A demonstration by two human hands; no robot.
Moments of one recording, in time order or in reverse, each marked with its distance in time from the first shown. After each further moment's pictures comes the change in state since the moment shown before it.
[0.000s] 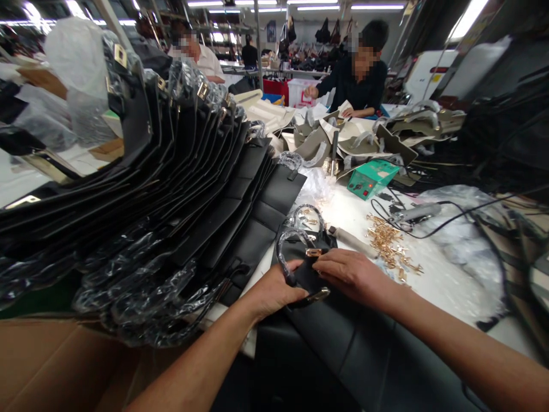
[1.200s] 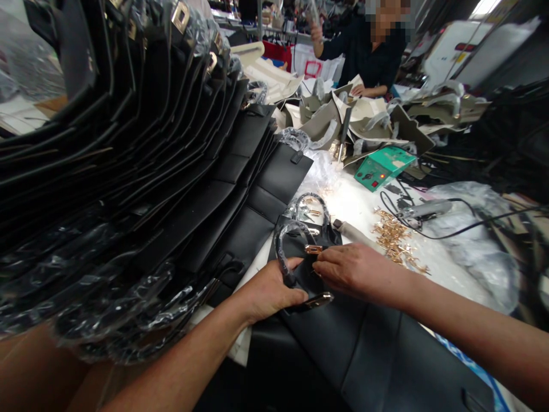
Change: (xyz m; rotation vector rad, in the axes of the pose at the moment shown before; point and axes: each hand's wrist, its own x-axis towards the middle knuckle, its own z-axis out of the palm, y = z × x) left_hand 0.006 -0.004 -0.013 -0.102 -0.064 -0.110; right_hand 0.031 0.008 -0.009 -0.190 -0.287 -0.176
